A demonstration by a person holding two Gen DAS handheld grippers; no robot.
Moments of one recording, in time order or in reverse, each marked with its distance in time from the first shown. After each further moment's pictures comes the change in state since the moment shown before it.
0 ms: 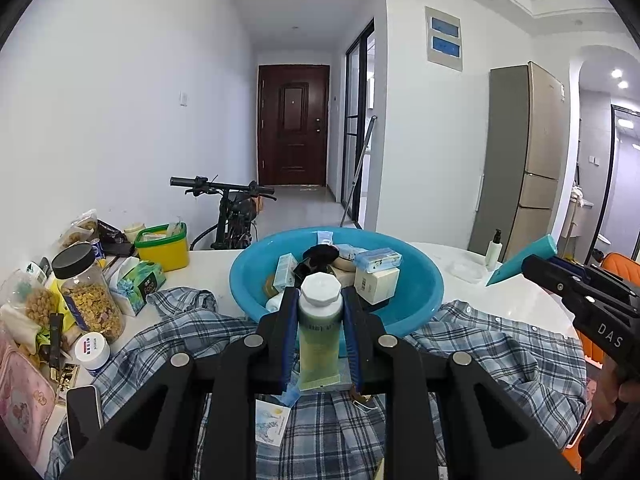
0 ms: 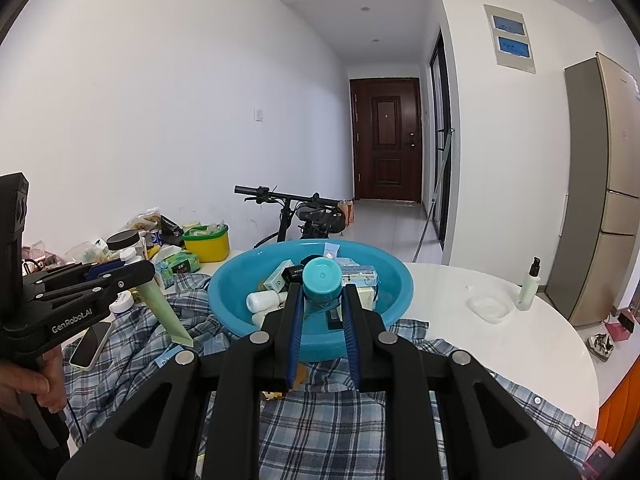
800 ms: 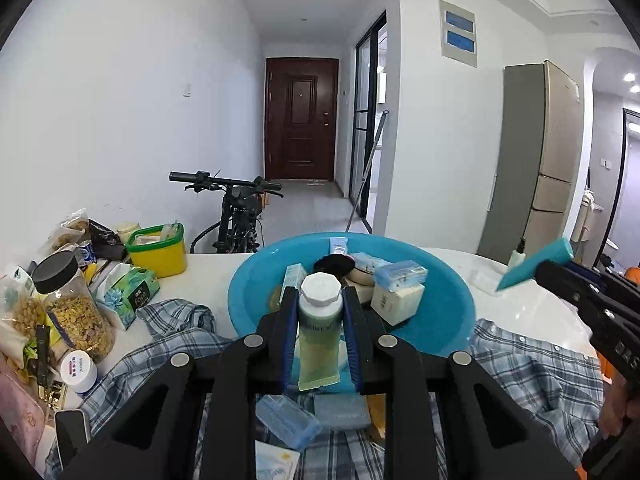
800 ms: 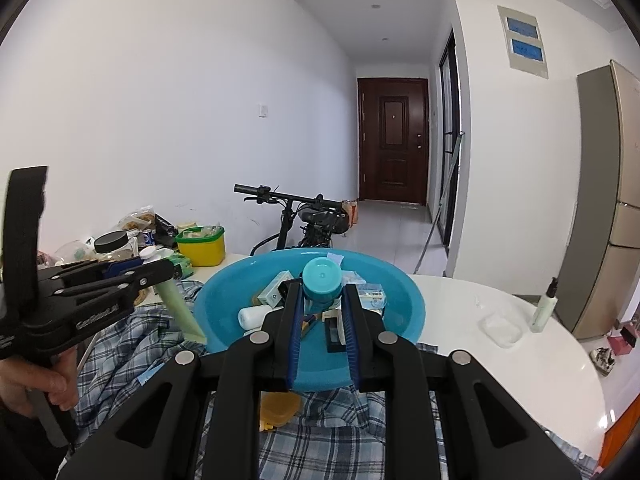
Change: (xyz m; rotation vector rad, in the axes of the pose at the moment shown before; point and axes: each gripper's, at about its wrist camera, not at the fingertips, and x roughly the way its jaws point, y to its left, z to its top) left arm 0.074 0.019 0.022 -0.022 0.022 0.023; right arm 0.052 -0.003 0.016 -0.029 0.006 0.019
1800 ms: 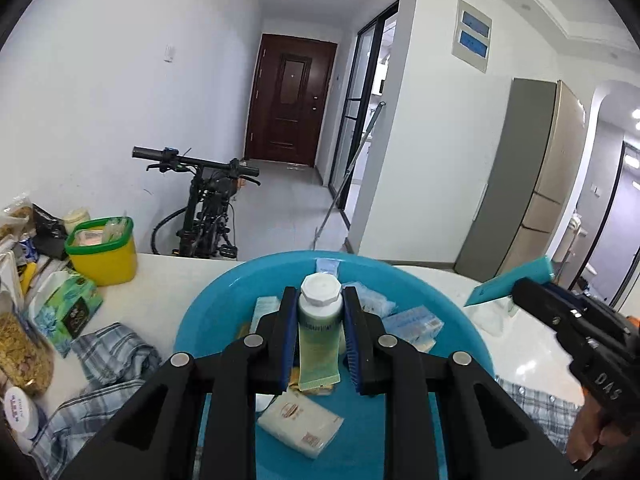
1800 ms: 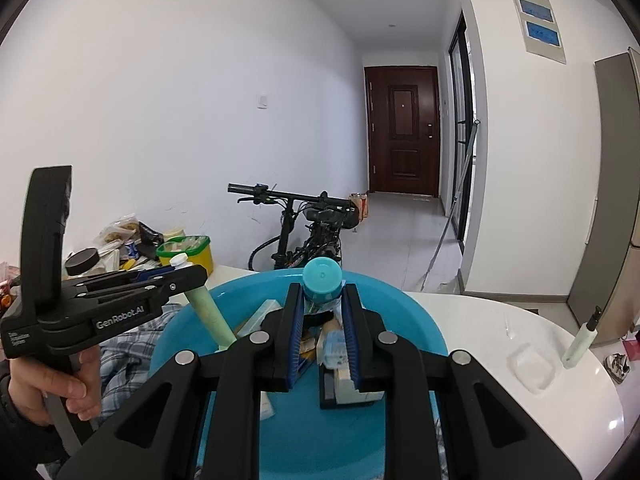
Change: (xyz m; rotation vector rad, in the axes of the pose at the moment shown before) left arm 0.131 0.025 0.048 -0.102 0.060 -0.110; right arm 0.110 -0.025 0.040 0.012 0.036 0.031
